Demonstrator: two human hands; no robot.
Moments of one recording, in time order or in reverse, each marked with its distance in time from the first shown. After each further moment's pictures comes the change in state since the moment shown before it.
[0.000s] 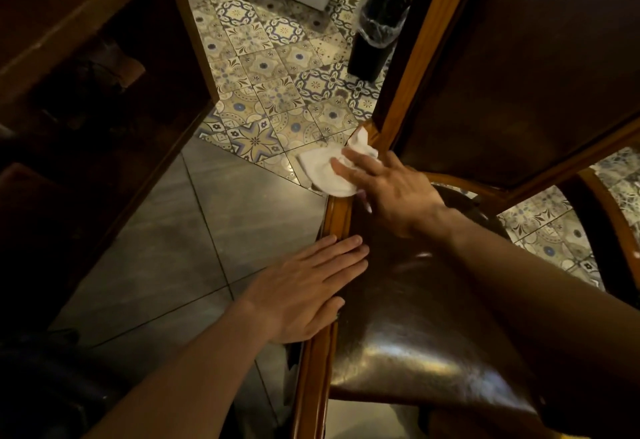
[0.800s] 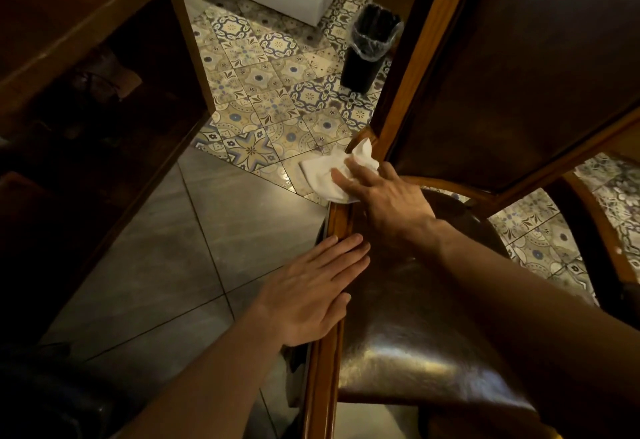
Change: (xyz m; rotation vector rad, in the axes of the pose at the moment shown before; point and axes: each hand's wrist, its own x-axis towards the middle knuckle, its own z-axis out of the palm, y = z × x) left_hand -0.003 0.015 -0.006 0.003 0.044 -0.063; right_hand -0.015 -0.025 -0.008 -0.039 -0.011 0.110
